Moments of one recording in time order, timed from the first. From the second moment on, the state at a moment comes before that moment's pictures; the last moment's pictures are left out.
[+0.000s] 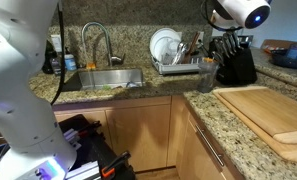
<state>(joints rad) -0.48 0.58 0.14 -1.36 2.02 1.90 1.09</state>
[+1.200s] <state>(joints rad) -0.07 0.45 0.02 -1.49 1.85 2.66 1.17</state>
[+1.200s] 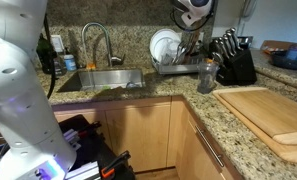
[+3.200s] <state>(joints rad) 0.50 0.25 -0.61 -1.59 1.55 3.45 1.38</state>
